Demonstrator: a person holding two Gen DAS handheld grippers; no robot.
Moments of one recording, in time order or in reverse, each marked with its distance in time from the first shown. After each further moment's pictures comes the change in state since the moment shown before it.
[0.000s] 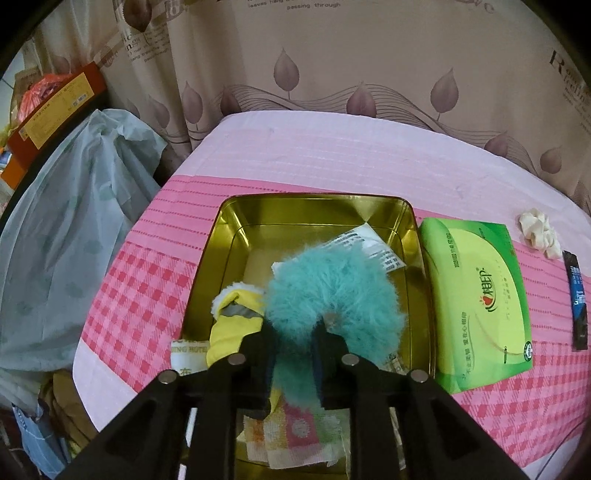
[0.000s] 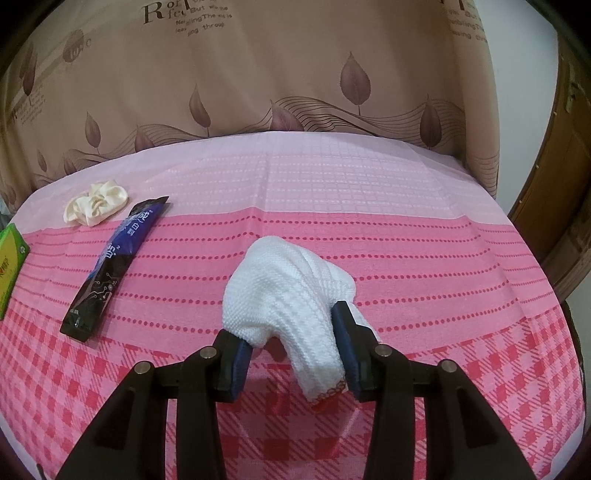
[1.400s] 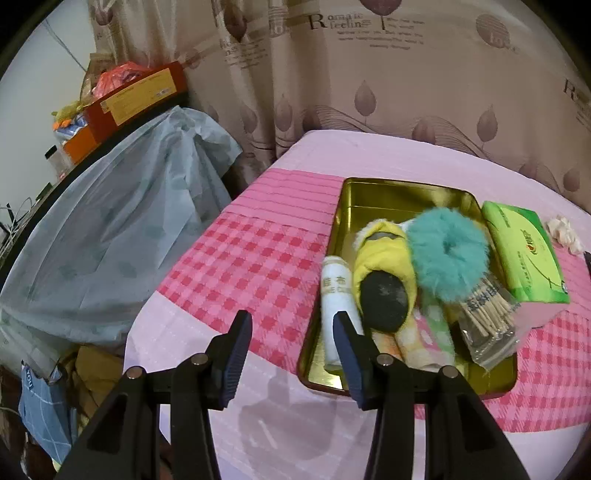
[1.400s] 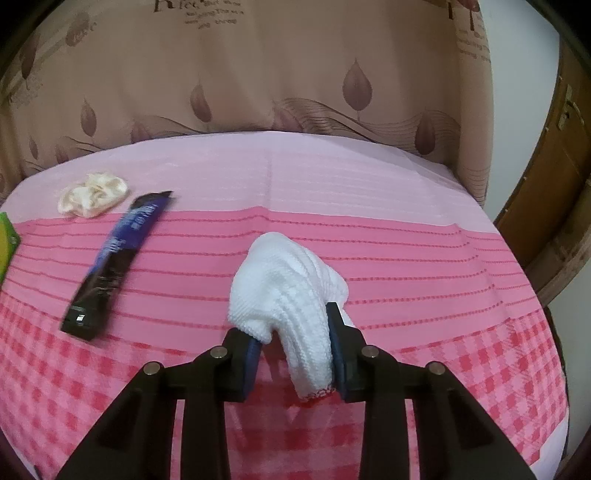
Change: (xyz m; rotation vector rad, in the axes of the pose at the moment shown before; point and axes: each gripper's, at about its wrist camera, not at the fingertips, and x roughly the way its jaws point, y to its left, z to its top) left arm -0.046 0.083 -0.087 -0.118 -0.154 0.142; right arm -0.010 0.020 0.008 -0.022 0.006 -0.067
